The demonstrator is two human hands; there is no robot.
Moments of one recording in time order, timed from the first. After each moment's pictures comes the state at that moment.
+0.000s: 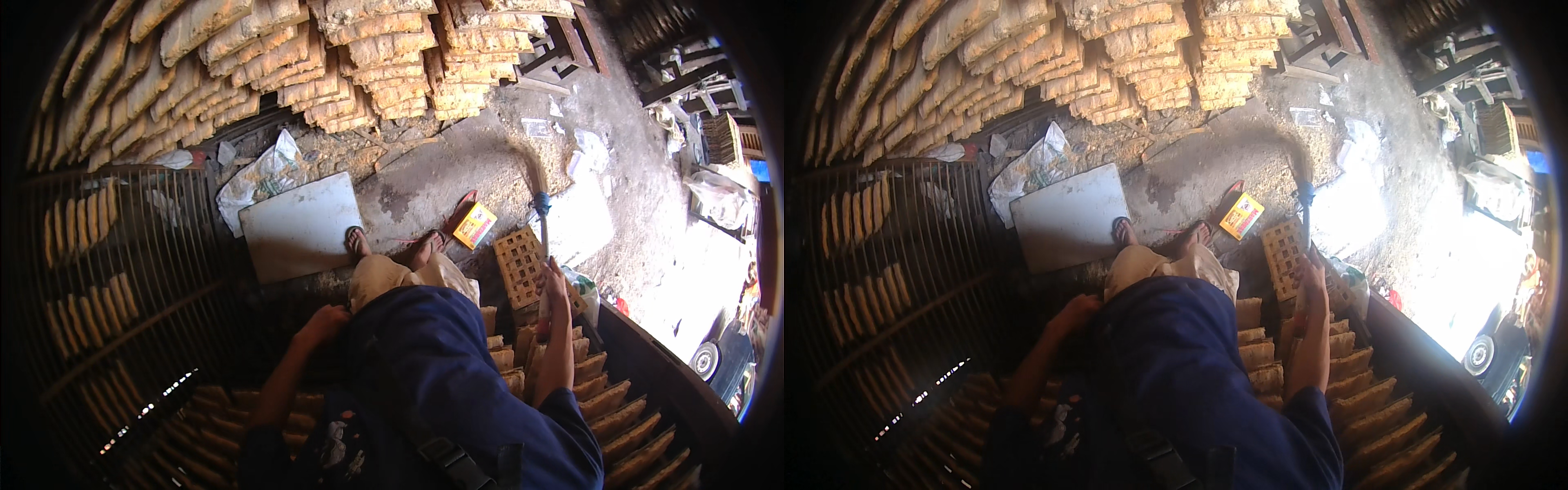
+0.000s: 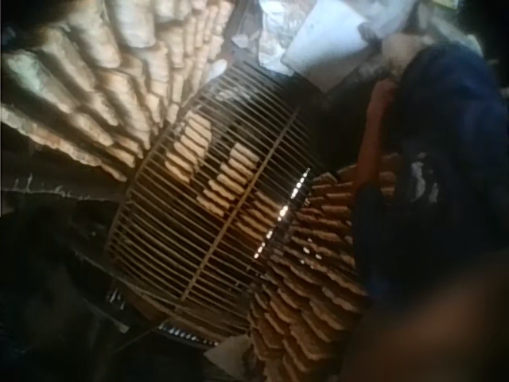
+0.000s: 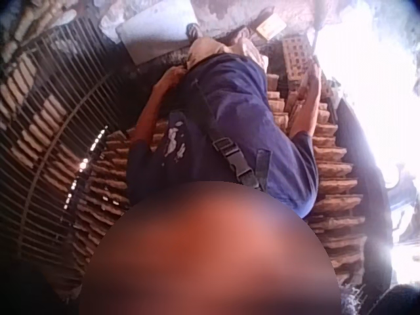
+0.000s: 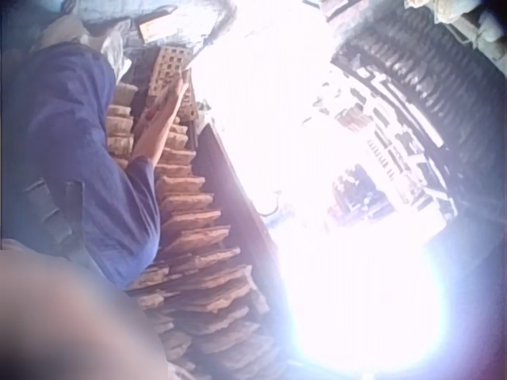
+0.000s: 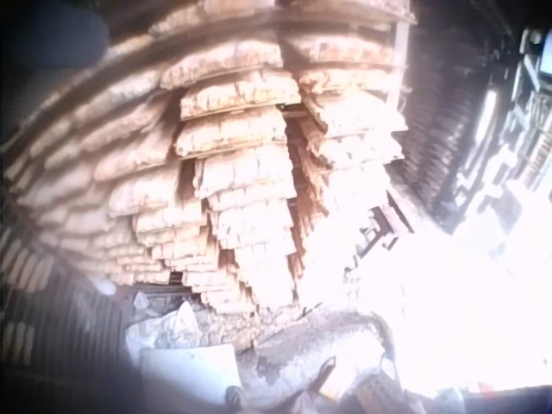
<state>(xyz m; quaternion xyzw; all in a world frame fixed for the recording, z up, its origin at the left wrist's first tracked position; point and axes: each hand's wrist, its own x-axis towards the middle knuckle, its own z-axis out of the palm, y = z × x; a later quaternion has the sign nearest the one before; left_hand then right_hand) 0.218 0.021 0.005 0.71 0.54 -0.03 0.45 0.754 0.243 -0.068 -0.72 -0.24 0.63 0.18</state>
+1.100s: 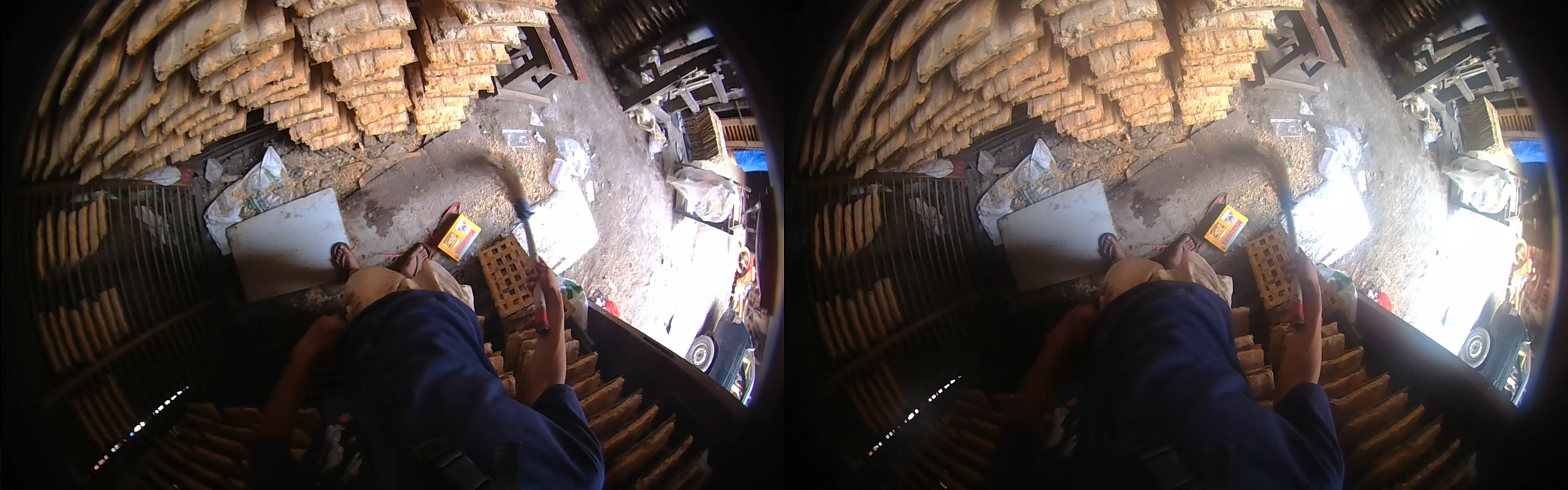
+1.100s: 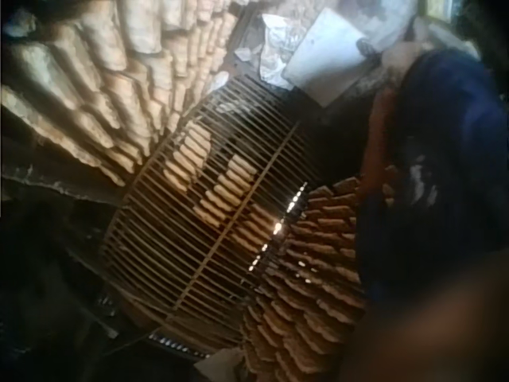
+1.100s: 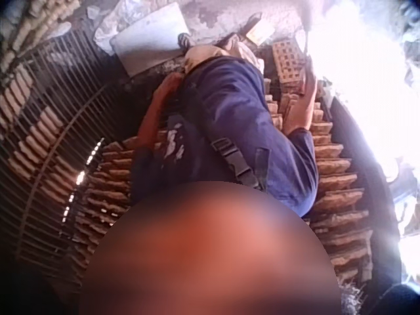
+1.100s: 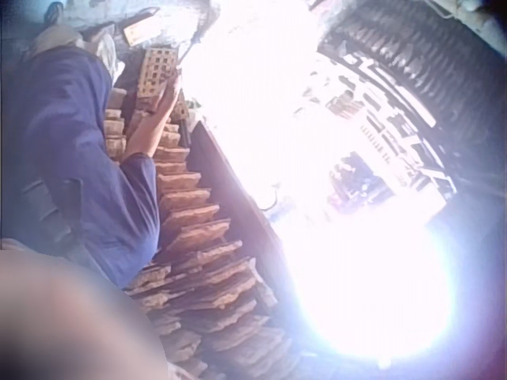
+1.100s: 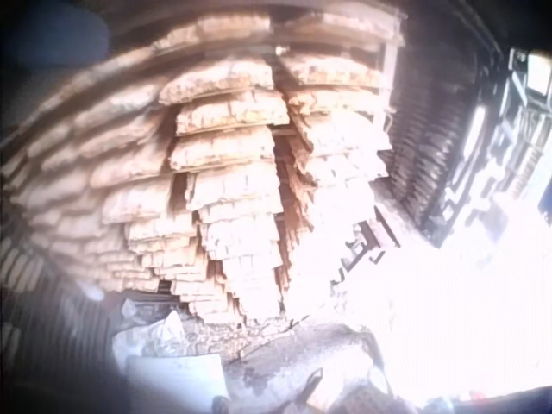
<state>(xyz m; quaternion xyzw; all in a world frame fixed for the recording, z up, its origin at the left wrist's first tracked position) 0.247 0.029 0.003 0.65 0.59 0.01 0.48 0.772 0.273 -0.077 -0.63 -0.02 0.74 0.25</state>
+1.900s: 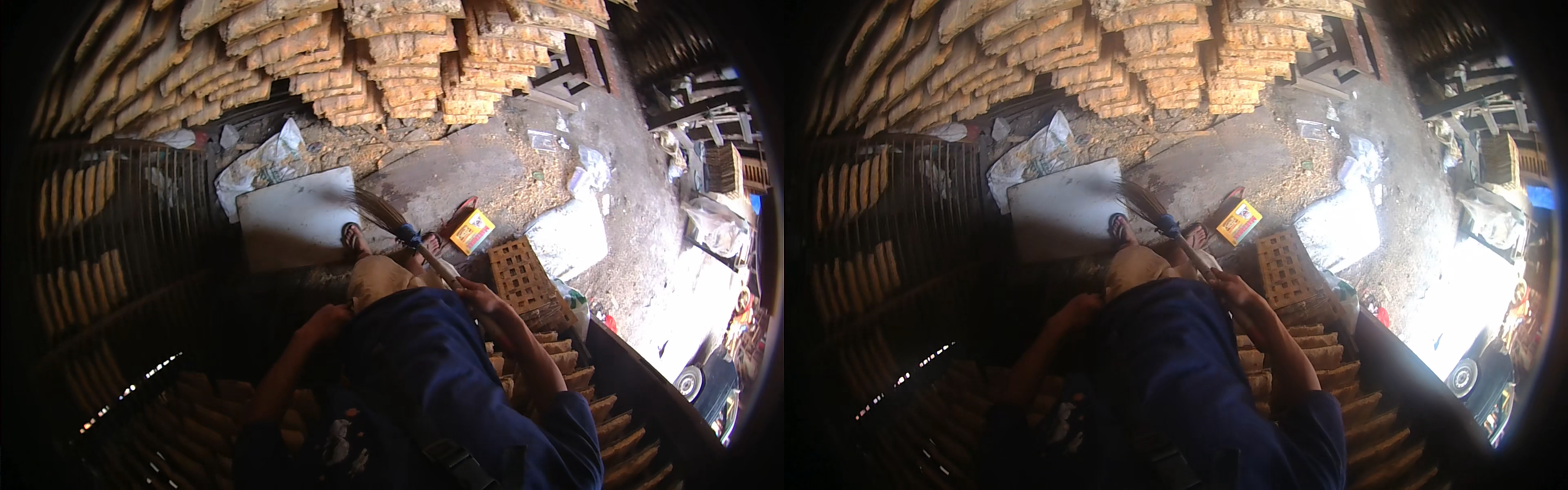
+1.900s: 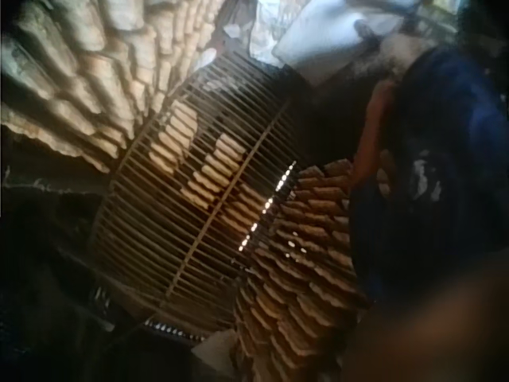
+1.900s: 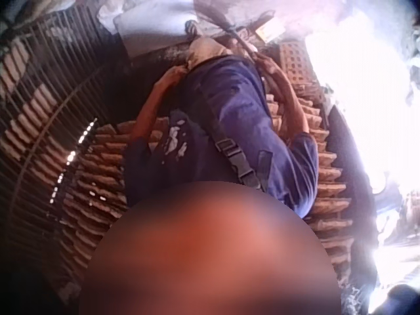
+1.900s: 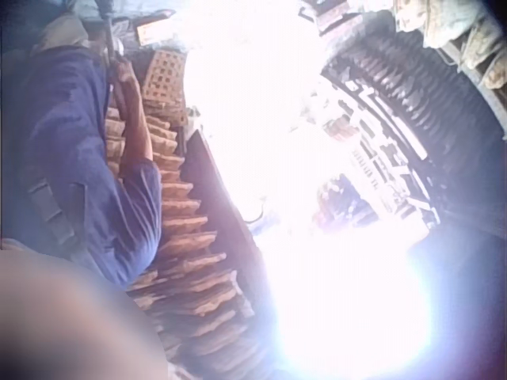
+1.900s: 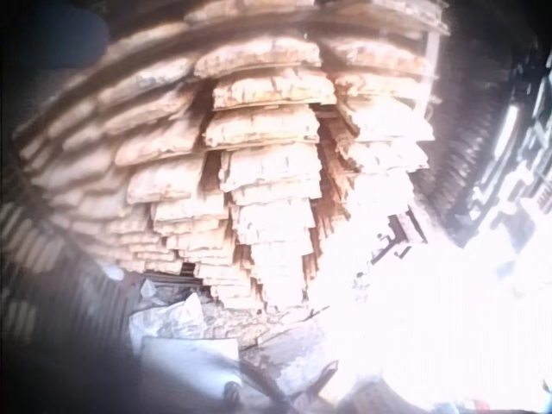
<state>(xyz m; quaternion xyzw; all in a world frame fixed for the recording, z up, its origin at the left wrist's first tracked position) 0.232 0.018 -0.003 0.63 0.58 0.00 0.52 0.617 0.187 -0.090 -0.49 -0.29 0.82 -0.02</state>
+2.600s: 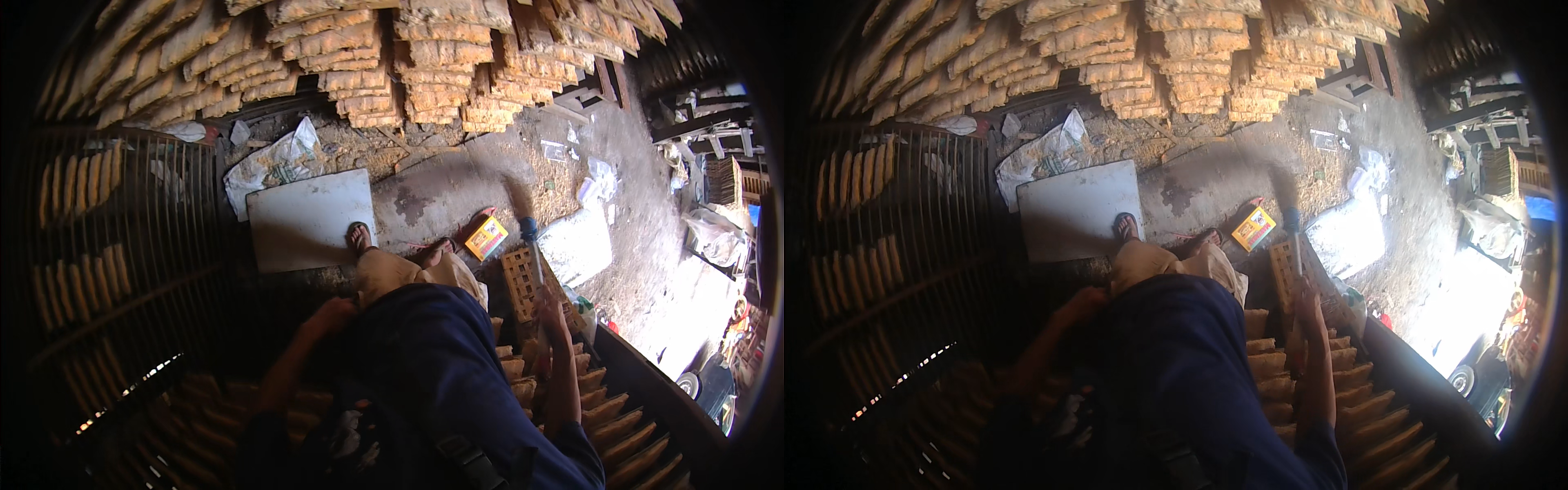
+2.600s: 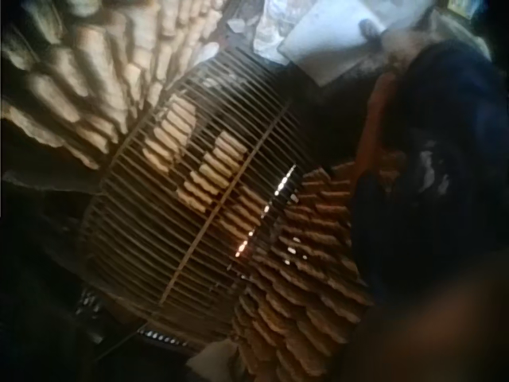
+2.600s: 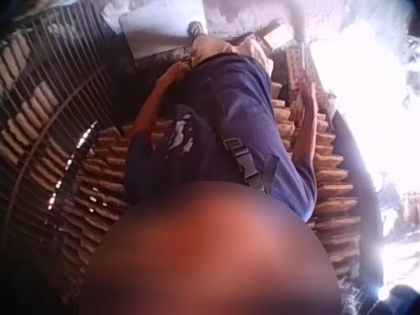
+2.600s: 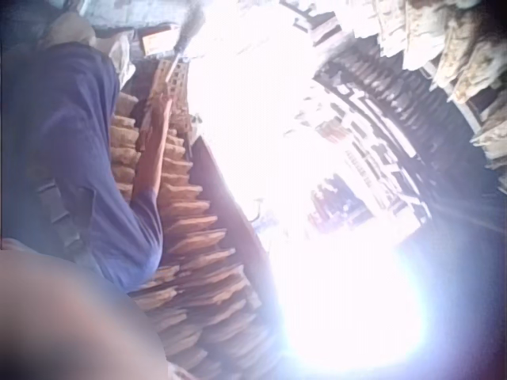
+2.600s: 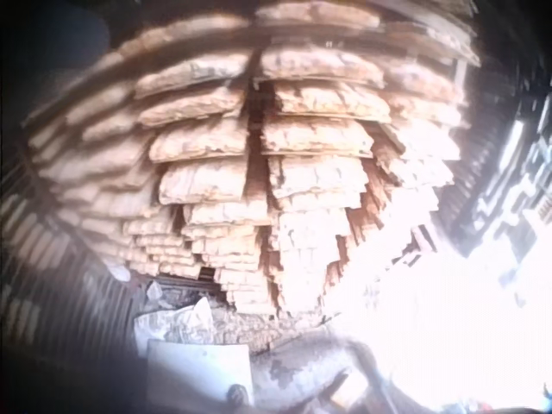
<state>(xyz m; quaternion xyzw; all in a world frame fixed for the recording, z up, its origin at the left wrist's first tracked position) 0.153 -0.015 -0.036 0.71 0.55 0.01 0.44 0.666 0.202 -0.005 -0.69 -0.47 0.55 -0.04</state>
